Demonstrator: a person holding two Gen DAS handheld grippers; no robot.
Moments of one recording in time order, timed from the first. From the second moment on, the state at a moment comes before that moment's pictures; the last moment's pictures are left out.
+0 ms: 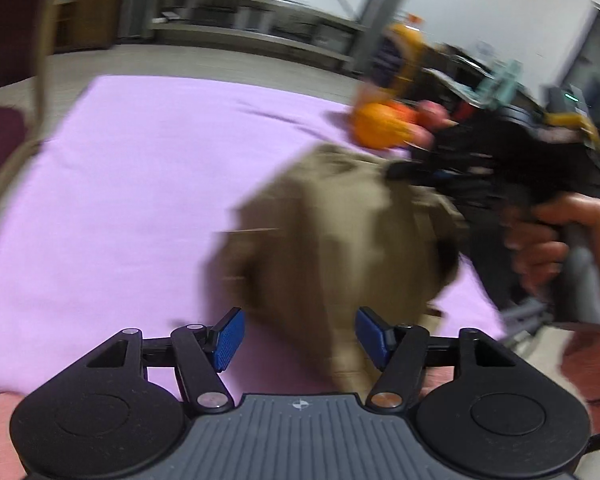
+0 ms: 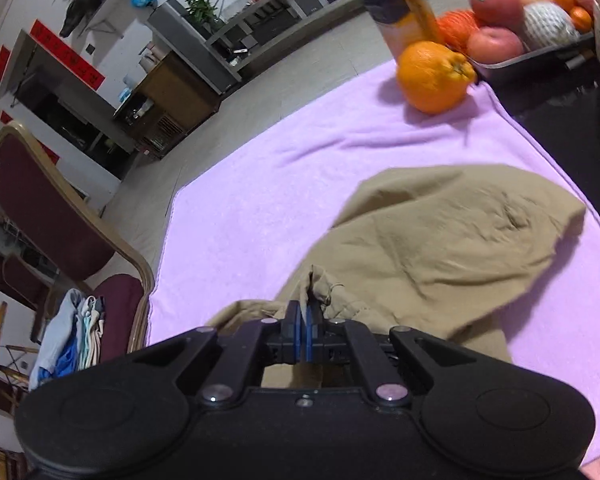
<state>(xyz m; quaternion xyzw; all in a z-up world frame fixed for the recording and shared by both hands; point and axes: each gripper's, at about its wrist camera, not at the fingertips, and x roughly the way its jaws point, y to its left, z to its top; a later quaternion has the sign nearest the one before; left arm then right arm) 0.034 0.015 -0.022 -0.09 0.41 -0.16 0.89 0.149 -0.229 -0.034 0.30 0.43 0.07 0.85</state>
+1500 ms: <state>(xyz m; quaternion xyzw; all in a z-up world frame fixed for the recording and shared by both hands) 0.101 0.045 0.036 -0.16 0.41 -0.19 0.88 0.048 -0.255 0.042 0.29 0.35 0.14 0.88</state>
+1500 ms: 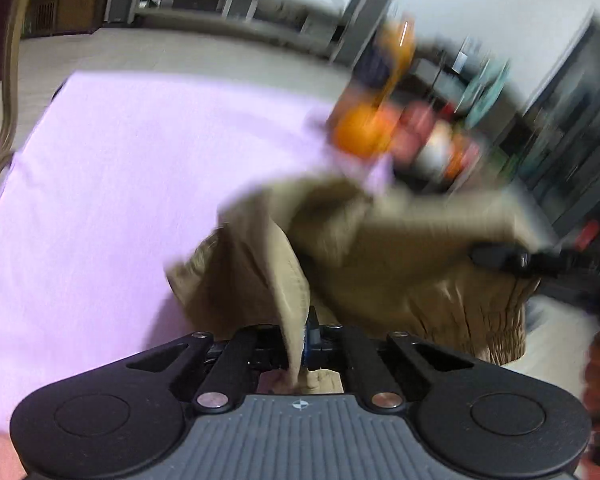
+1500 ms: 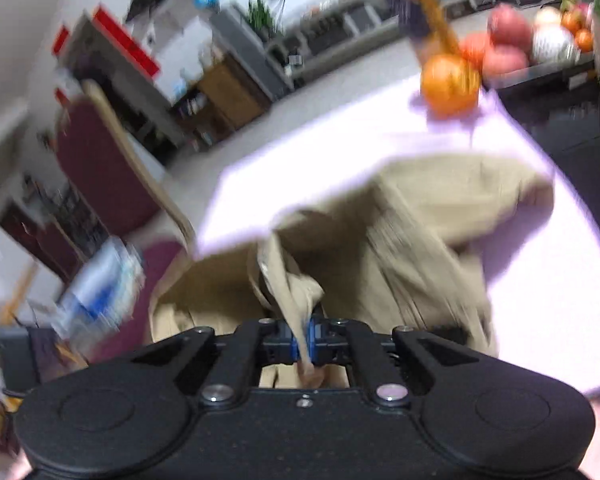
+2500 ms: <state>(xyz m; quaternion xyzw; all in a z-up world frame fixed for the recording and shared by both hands) 0.023 0.167 0.196 -0.56 0.20 -0.25 0.77 0.039 -0.297 0.297 0.37 0.16 0.20 0.89</state>
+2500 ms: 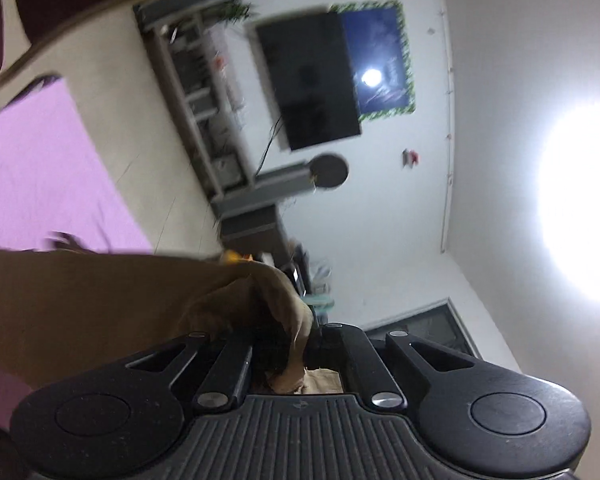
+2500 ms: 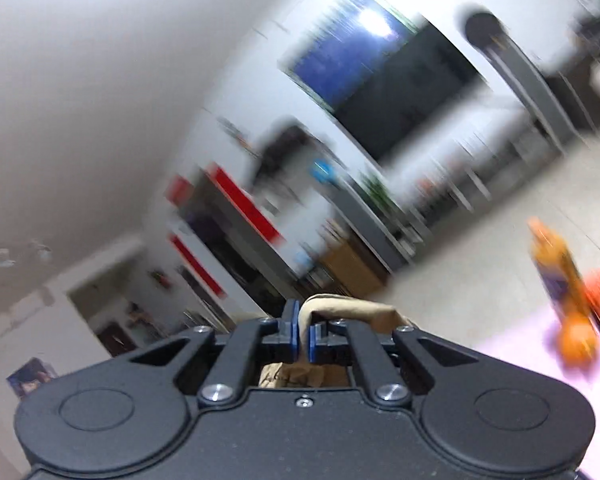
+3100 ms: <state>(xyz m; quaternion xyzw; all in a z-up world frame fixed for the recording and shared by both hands) 0.093 0.183 0.235 -0.44 0.15 -0.18 0.87 0.086 -0.303 0.264 0.38 0.16 0.19 0.89</state>
